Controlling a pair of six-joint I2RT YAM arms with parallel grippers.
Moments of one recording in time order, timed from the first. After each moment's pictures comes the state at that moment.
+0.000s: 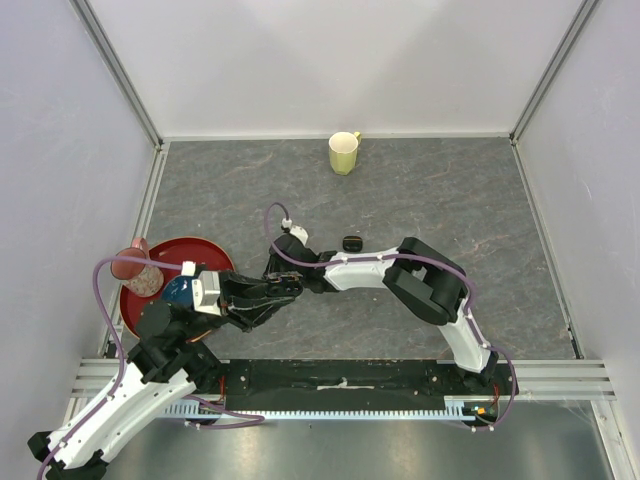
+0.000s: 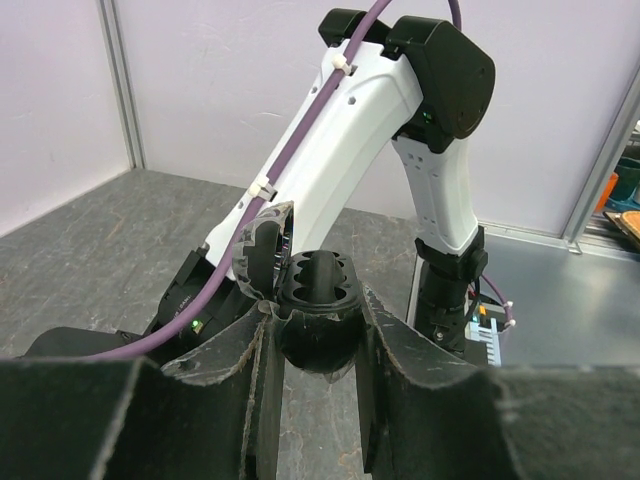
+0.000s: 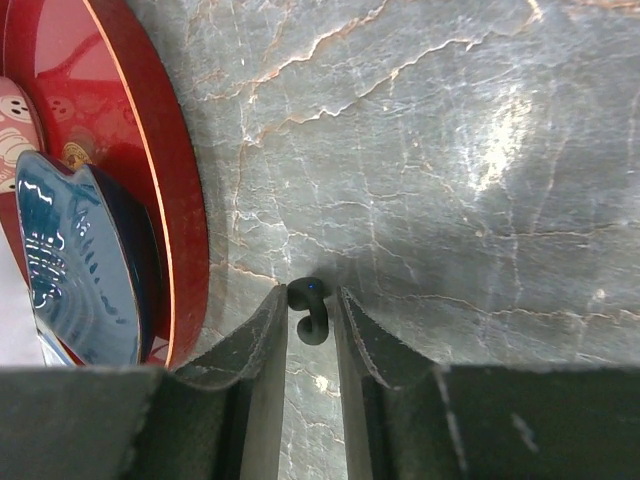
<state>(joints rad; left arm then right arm) -0.76 0.22 0.38 0.18 0.48 -0.22 1.05 2.13 1.35 0.06 0.09 1.06</state>
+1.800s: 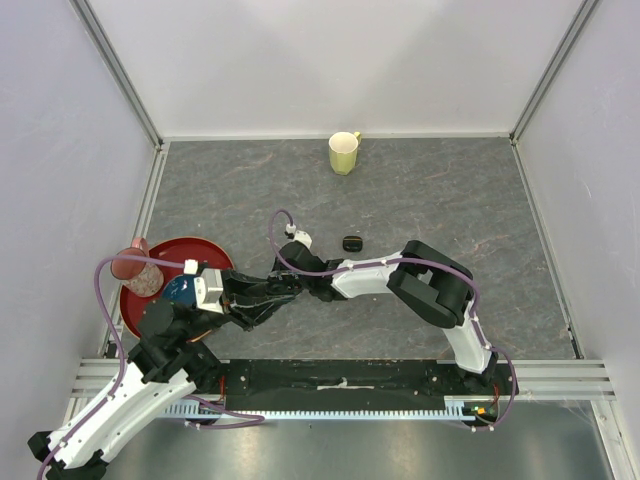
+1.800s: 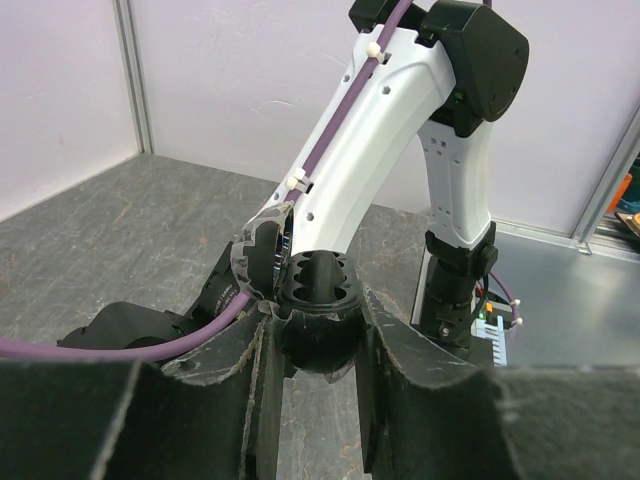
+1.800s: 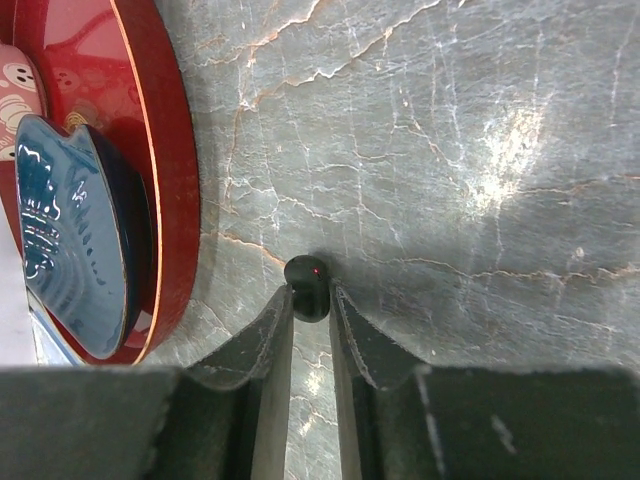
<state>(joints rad) -0.76 0.22 0.38 0.16 0.45 -0.22 1.06 2.08 1.22 0.20 0.08 1.03</state>
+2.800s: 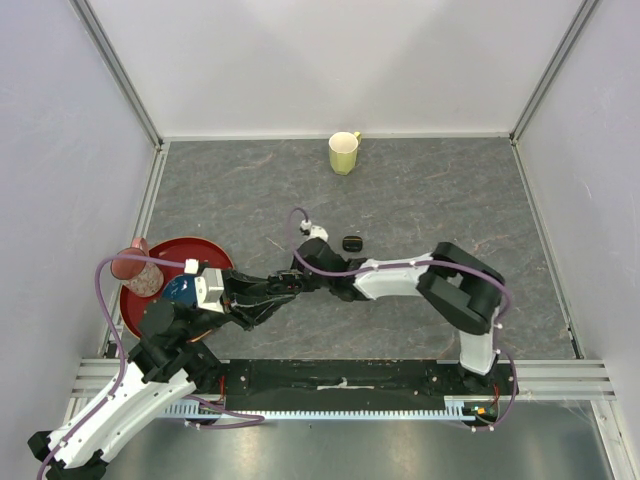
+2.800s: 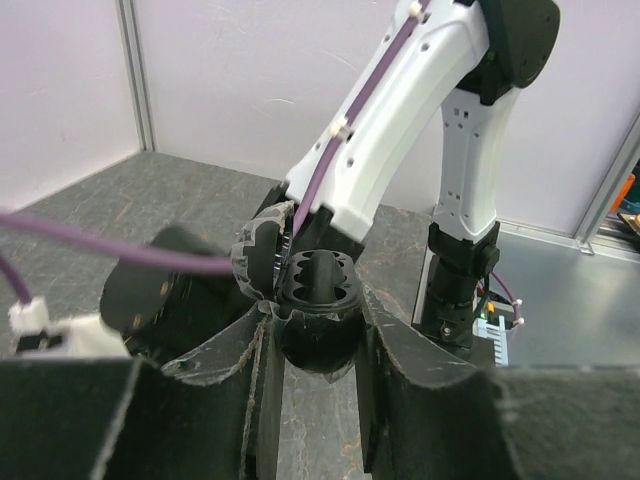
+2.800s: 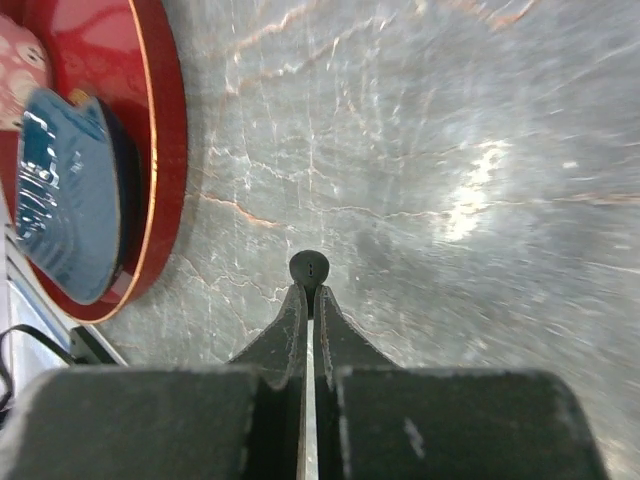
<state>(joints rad) -0.76 0.22 0.38 0.16 0.44 -0.22 1.03 1.94 1.07 0.22 0.07 0.92</state>
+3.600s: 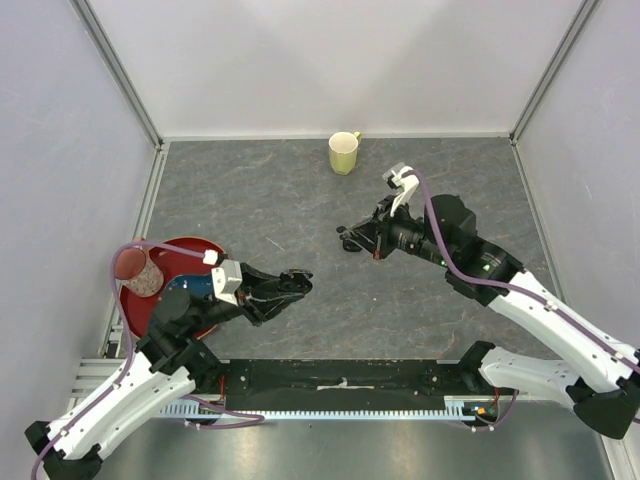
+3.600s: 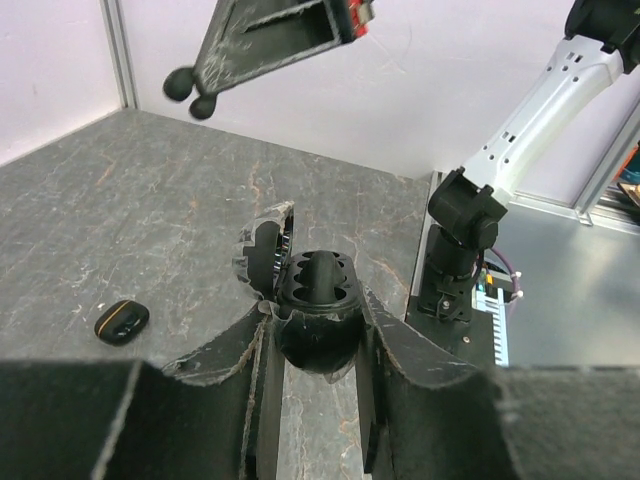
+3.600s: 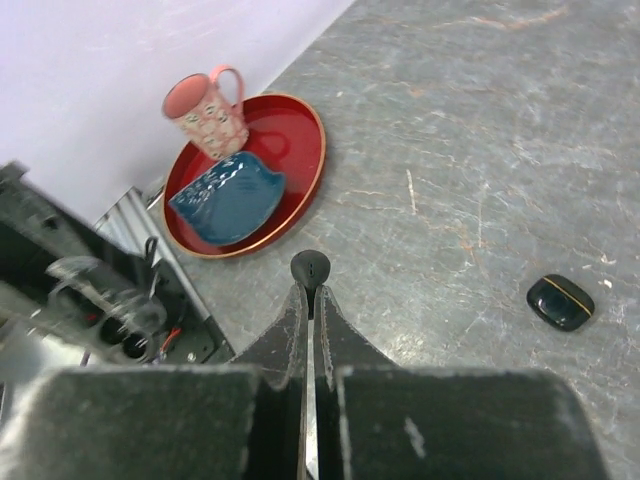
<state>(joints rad) -0.76 0.33 0.39 0.16 0.47 -0.20 0.78 1.02 1.03 -0.22 -0.16 0.41</state>
